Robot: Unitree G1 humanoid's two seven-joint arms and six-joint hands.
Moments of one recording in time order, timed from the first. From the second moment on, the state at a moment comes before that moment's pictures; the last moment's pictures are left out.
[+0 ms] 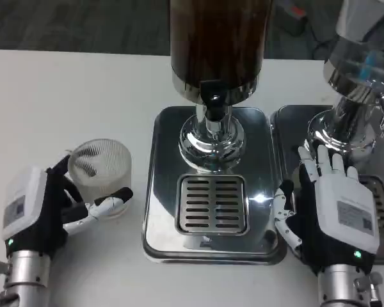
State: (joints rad) left arm -0.28 0.42 -0.21 1.05 0.53 -0.66 0.69; right arm 0.12 -0.10 0.38 -0.05 -0.98 0.37 -0.39
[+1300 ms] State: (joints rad) left arm -0.28 0.42 -0.24 0.92 0.59 -0.74 0.69; right arm 0.13 -0.08 0.39 -0.05 -0.98 0.38 -0.40
